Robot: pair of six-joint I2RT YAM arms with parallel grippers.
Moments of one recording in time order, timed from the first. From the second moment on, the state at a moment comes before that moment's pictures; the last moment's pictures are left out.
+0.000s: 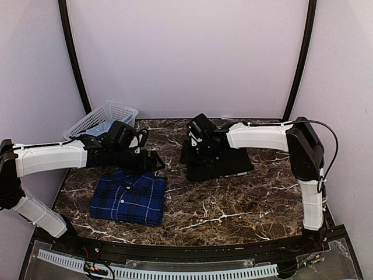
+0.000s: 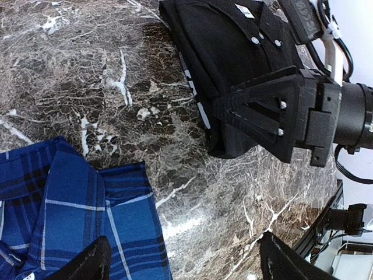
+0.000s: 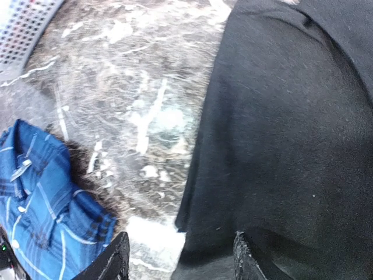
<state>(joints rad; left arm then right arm) -0.69 1.42 0.94 -0.33 0.18 -0.67 0.84 2.11 1.66 -0.50 -0.05 0.60</state>
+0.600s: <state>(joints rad) -0.46 1.18 0.83 -0.54 -0.03 -0.70 1.01 1.99 1.45 -0.33 -0.27 0.60</state>
